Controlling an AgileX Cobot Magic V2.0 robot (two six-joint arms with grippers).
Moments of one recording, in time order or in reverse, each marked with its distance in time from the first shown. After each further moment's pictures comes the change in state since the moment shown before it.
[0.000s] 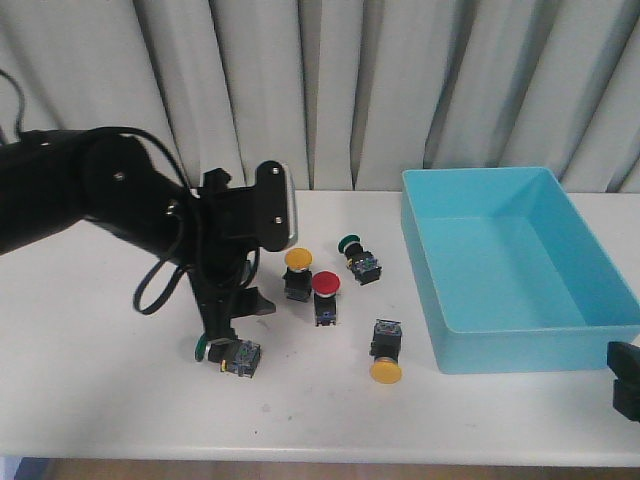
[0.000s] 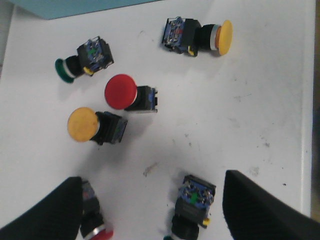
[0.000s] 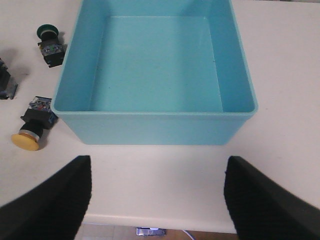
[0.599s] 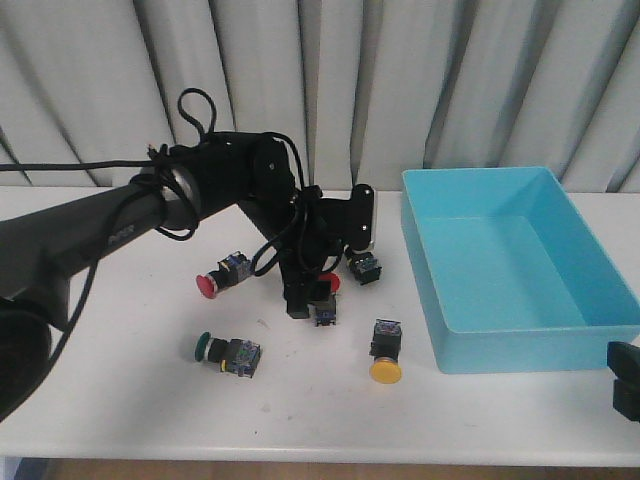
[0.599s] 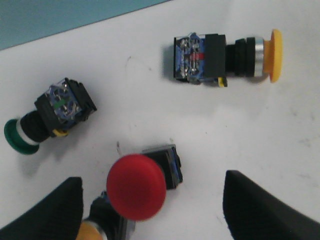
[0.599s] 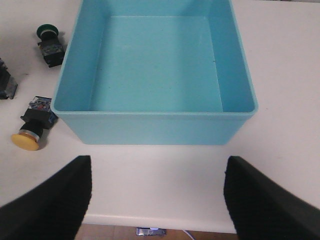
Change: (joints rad) left arm -0.043 0.516 -0.557 0.003 0.193 0.087; right arm 0.000 0.000 0.000 0.000 0.000 0.000
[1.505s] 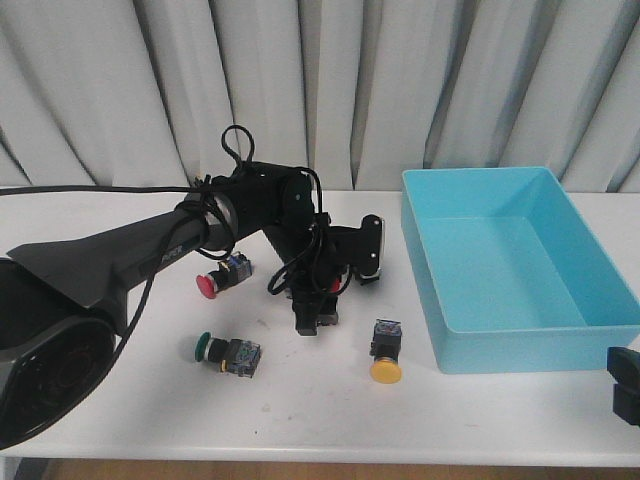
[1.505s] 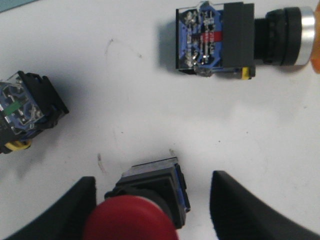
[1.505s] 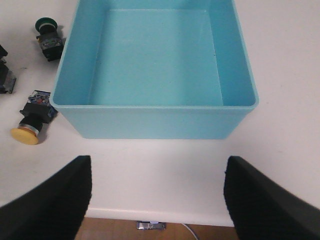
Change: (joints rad) left arm -0.012 0.163 -0.118 0.057 0.020 -0.029; right arm 0.000 0.000 0.000 0.000 0.019 0.000
